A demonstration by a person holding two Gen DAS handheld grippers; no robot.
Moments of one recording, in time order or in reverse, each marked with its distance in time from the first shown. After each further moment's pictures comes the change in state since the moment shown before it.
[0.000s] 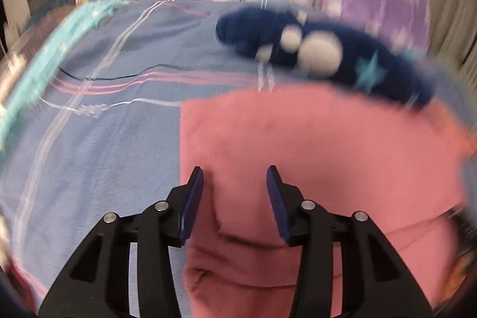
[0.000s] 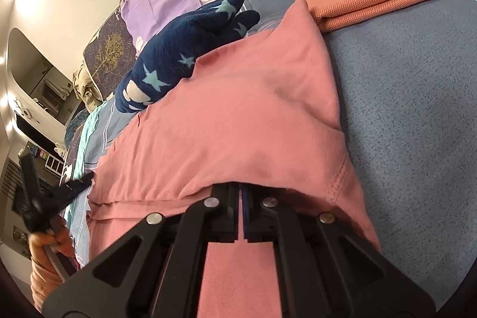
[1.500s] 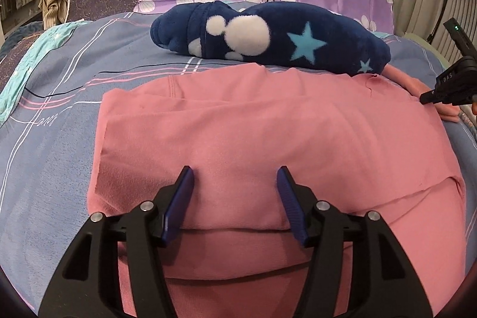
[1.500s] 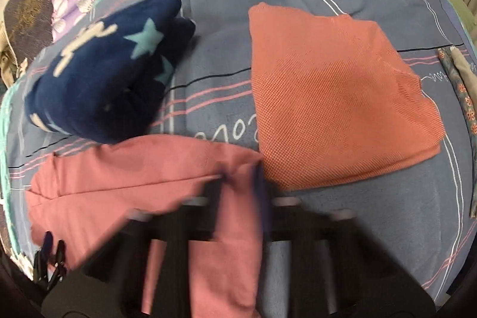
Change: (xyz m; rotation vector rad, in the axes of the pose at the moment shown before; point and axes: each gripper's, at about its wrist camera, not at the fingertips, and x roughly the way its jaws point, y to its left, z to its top) left arm 0.000 -0.048 -0.025 0.074 -0.098 -0.164; right arm 0.062 0.025 0.152 -0.132 0.248 -0.519
